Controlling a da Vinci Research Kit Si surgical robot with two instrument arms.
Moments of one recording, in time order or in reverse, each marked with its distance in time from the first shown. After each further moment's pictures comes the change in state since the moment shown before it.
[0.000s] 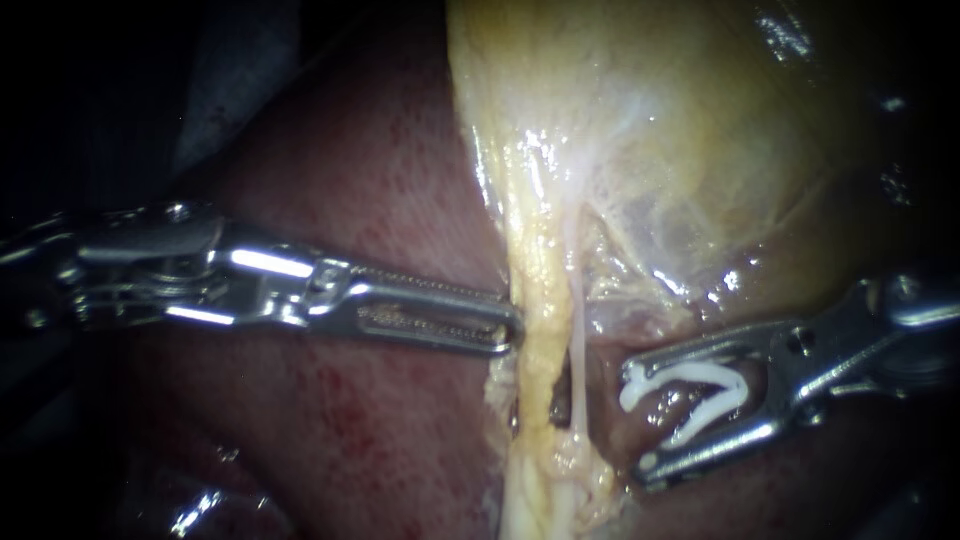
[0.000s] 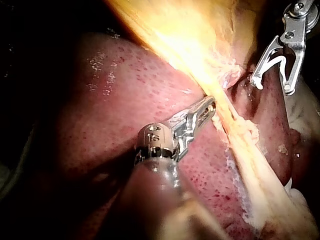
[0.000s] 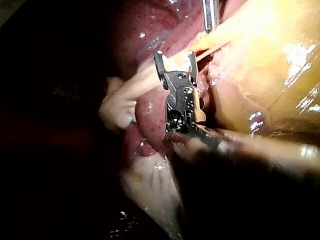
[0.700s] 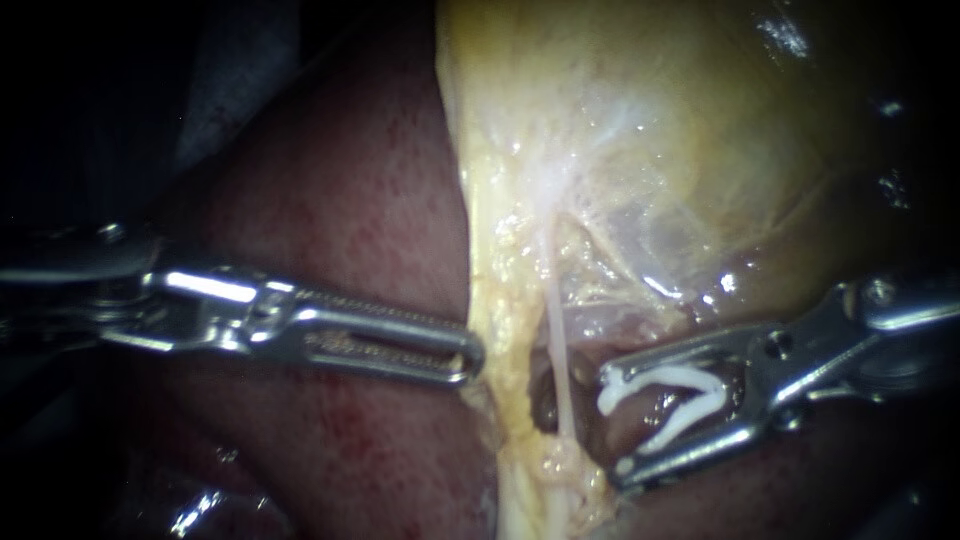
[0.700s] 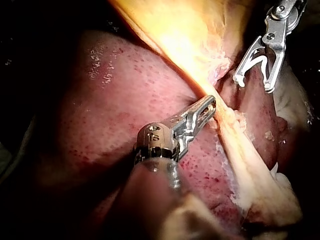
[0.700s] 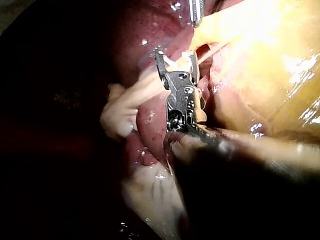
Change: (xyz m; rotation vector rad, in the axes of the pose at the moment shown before) right arm 0.000 0.000 0.004 -0.021 0.004 -0.003; left arm 0.001 -0.005 -0.005 0.024 0.008 -0.004
